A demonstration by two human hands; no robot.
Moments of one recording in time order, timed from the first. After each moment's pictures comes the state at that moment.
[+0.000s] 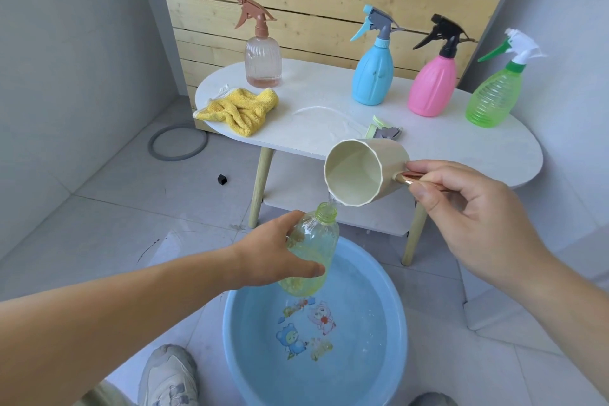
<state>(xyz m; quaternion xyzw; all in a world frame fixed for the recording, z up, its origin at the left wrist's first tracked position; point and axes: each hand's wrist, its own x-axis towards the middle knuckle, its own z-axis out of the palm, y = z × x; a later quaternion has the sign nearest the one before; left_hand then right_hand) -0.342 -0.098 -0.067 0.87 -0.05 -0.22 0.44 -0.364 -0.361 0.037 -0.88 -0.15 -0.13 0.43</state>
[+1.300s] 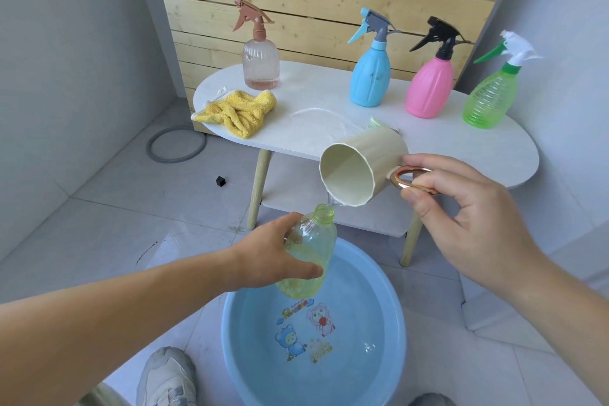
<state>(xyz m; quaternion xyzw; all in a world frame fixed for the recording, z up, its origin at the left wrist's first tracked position) -0.344 -0.098 -0.064 0.86 -0.05 -0.23 0.46 -0.361 -0.365 0.033 -0.89 -0.21 -0.19 0.35</state>
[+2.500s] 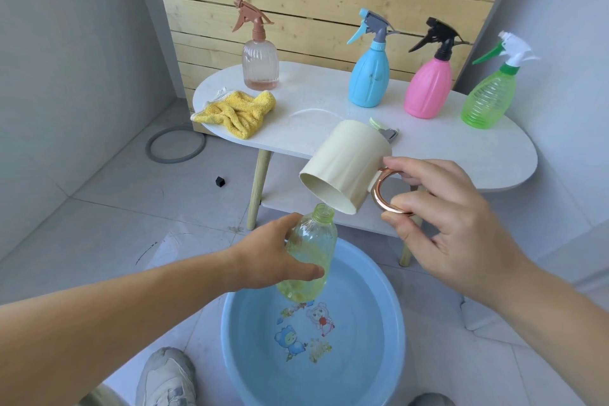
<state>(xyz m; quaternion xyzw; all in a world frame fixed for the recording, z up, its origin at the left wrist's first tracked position) -0.347 -0.101 -0.059 0.86 -0.05 -0.23 0.46 -0.359 -0.360 0.021 -0.88 -0.34 -0.26 0.20</state>
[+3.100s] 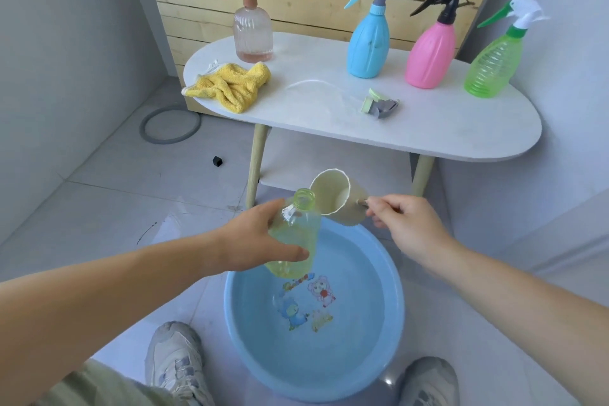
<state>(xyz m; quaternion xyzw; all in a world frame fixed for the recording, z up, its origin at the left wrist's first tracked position) -0.355 -0.081 -0.069 0.86 -0.04 -0.25 0.45 -0.346 -0.349 -0.067 -0.86 0.04 0.06 0.50</state>
